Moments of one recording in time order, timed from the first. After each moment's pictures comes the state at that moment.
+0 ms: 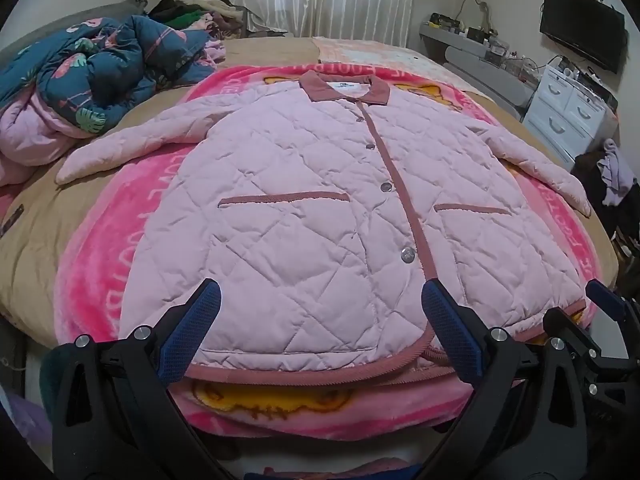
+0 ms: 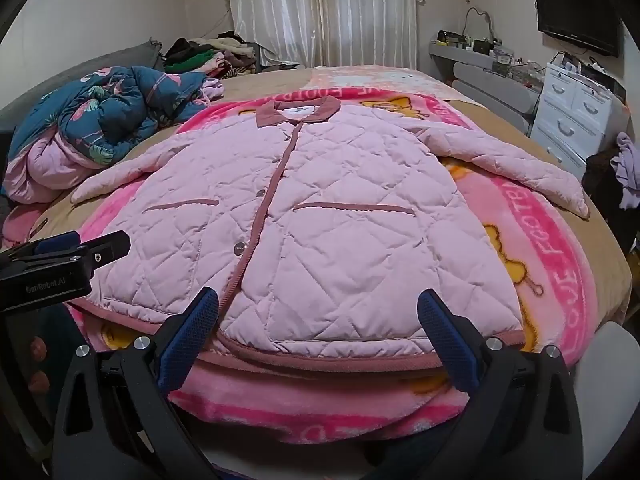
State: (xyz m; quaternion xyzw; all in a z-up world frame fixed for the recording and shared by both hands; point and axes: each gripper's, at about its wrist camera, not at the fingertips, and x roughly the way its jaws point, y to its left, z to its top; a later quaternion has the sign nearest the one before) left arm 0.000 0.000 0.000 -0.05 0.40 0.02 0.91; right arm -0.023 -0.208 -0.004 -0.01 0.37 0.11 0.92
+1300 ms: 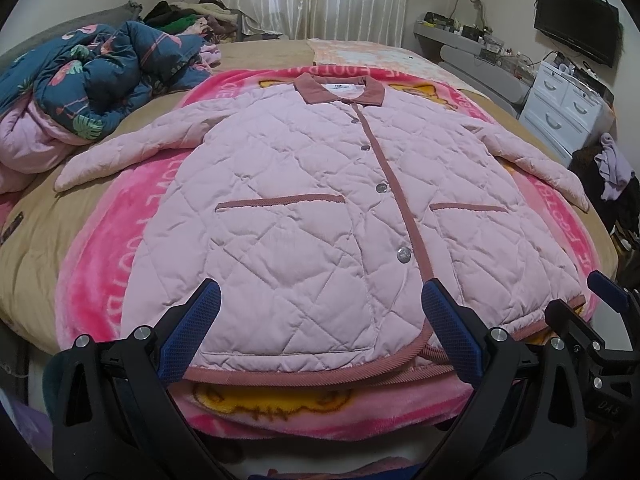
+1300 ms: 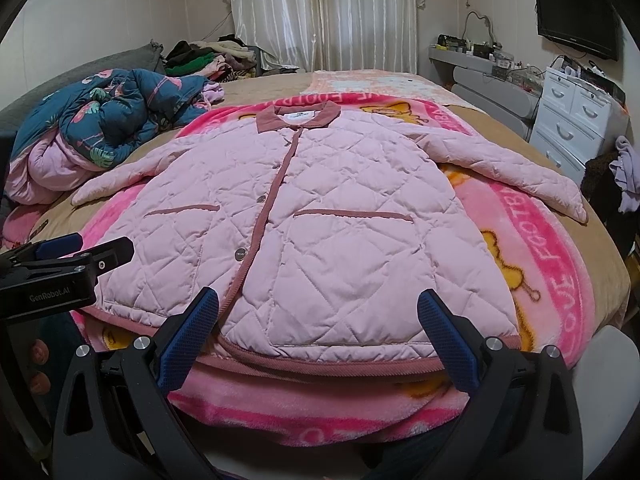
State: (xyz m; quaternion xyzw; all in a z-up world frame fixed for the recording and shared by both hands) left arm 0.001 -0.005 0.003 -0.04 0.40 0.02 0.91; right arm -0.025 -0.208 0.005 -0.01 0.36 0.11 0.93
